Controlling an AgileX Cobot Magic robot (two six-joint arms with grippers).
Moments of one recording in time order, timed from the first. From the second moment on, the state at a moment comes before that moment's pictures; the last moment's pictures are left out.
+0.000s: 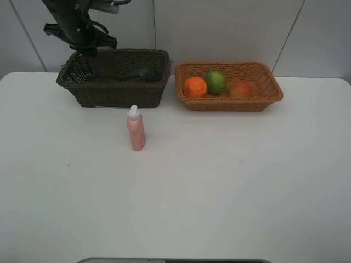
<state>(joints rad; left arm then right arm) -0.23 2.17 -1.76 0.25 0.66 -0.16 0.06 -0.01 -0.53 -0.03 1.06 0.01</state>
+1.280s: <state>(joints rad) -0.24 2.07 -1.76 0.22 0.71 -0.17 0.06 -0.01 -0.53 -0.03 1.06 0.01</state>
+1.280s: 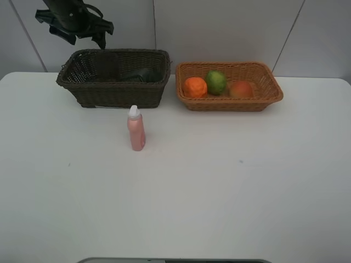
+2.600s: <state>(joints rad) -0.63 1.99 -1.57 0.17 0.98 -0.53 0.06 -0.01 -0.53 -0.03 1.06 0.01</state>
